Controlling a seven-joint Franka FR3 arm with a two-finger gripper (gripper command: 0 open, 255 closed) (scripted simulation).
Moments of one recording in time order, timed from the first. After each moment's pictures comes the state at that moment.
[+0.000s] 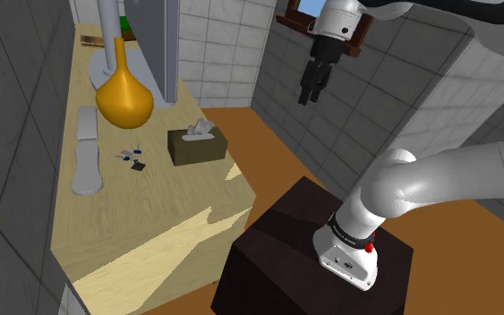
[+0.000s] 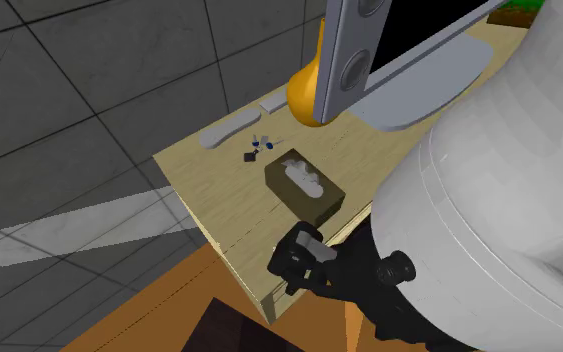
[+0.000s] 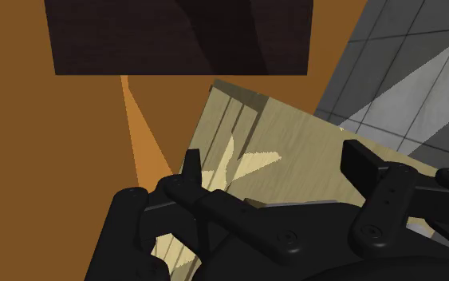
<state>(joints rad) 0.00 -0.78 -0.05 -2.37 0.11 1.48 -0.10</state>
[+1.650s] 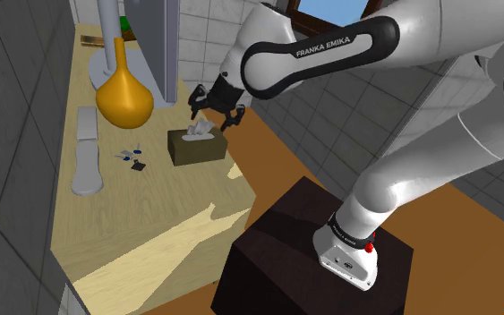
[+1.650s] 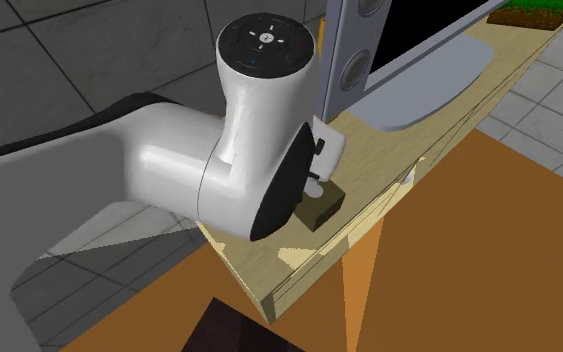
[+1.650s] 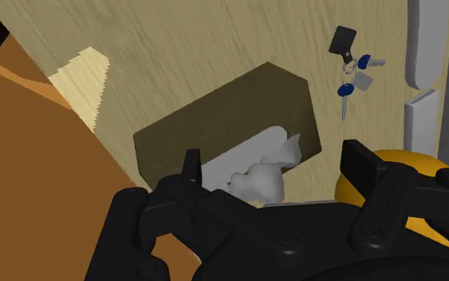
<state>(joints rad) -0.20 -0.34 0.55 -2.47 0.31 2.49 0.89</state>
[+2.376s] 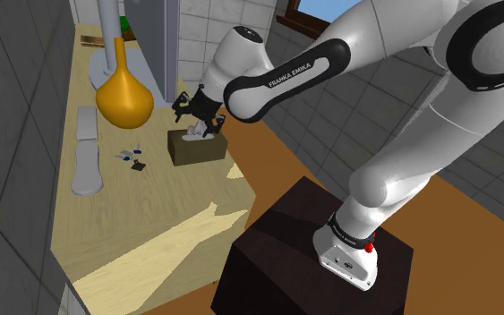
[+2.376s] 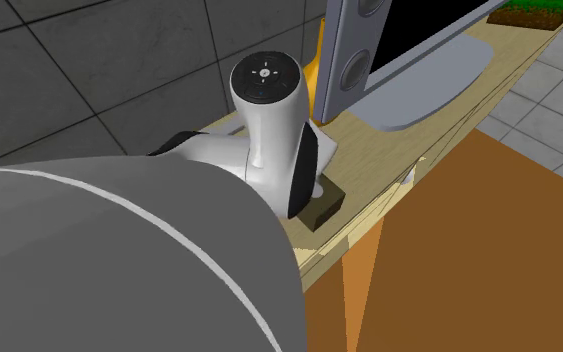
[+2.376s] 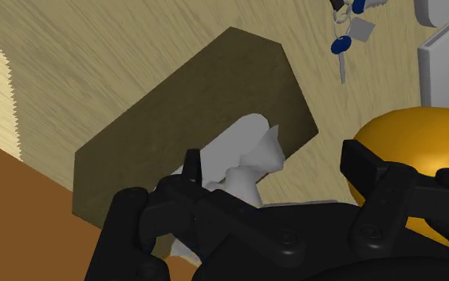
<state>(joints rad) -0.38 -0.09 0.73 -2.40 -0.01 2.74 1.30</state>
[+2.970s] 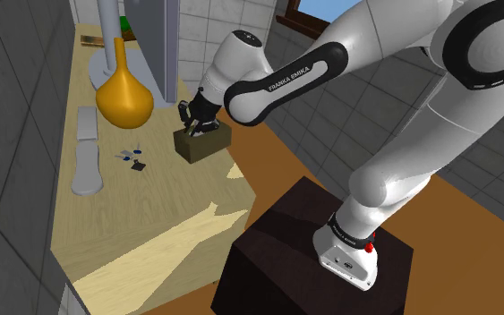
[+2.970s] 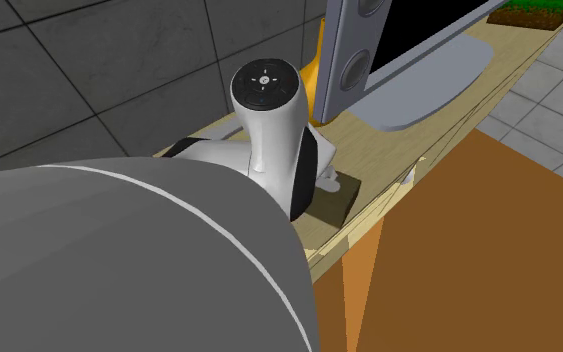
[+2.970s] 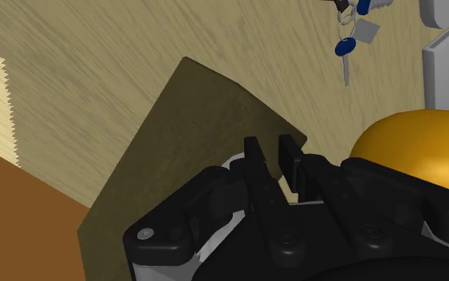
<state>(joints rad) -0.39 -0.07 0.73 -2.41 -0.04 2.76 1.33</state>
